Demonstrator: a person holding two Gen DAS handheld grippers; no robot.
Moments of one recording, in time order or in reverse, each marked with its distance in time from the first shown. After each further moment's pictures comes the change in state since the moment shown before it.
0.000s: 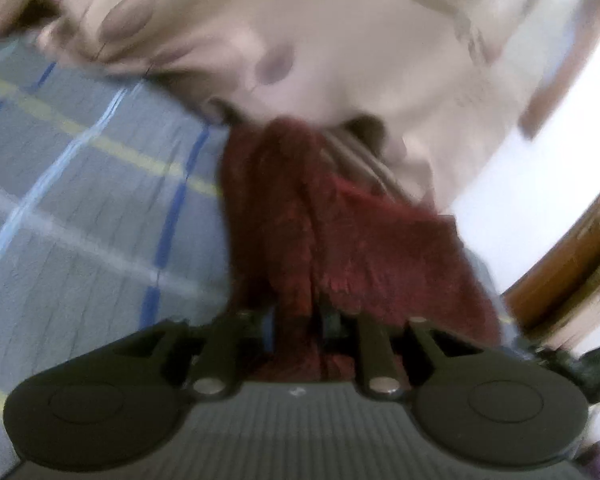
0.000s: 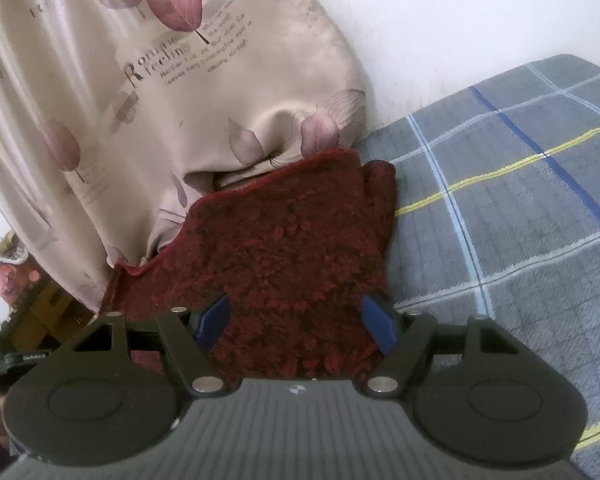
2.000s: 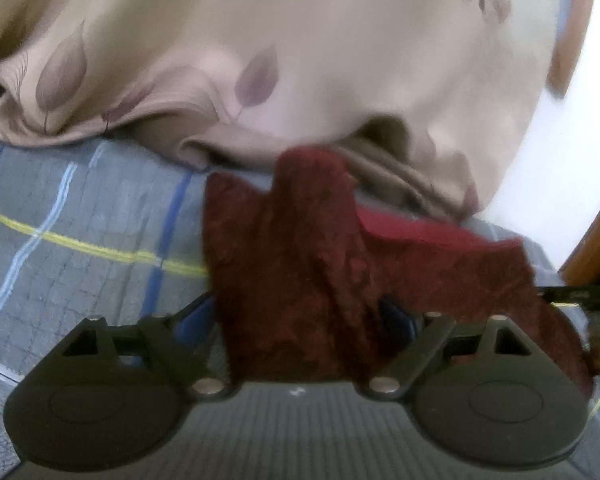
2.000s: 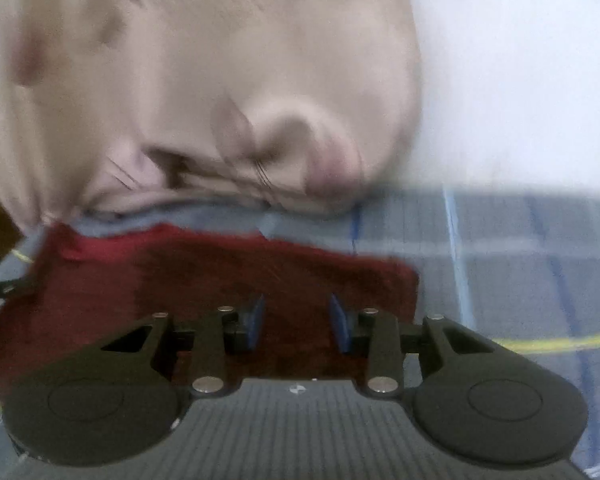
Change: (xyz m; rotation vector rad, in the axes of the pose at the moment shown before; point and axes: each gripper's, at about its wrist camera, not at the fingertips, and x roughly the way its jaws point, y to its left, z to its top) left arm 0.067 -0.012 0.036 0.130 -0.017 0.085; right arm 0.118 0.040 0.085 -0.303 0.160 -0.206
